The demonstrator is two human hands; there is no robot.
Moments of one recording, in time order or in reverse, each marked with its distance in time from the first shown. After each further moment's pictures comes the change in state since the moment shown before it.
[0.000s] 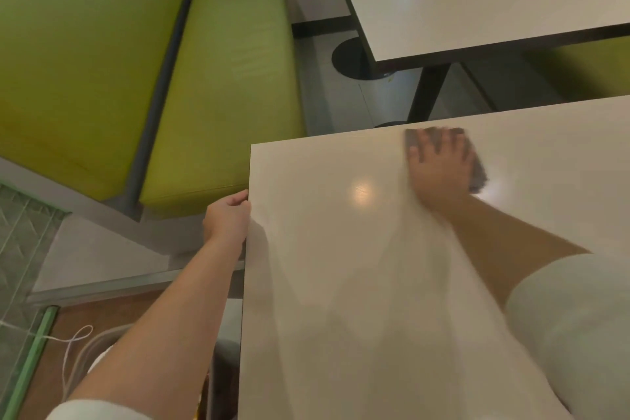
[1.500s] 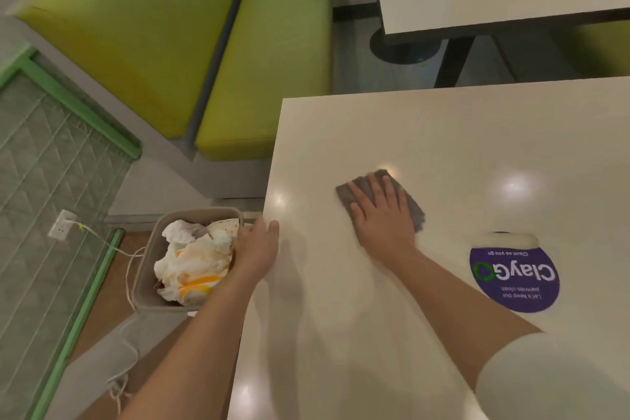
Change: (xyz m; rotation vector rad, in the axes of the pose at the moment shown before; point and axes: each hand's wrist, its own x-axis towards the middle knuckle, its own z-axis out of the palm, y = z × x) left_hand -0.192 -0.101 -0.049 0.584 -0.125 0.009; right_hand -0.227 0.015 0.012 0.038 -0.169 -0.487
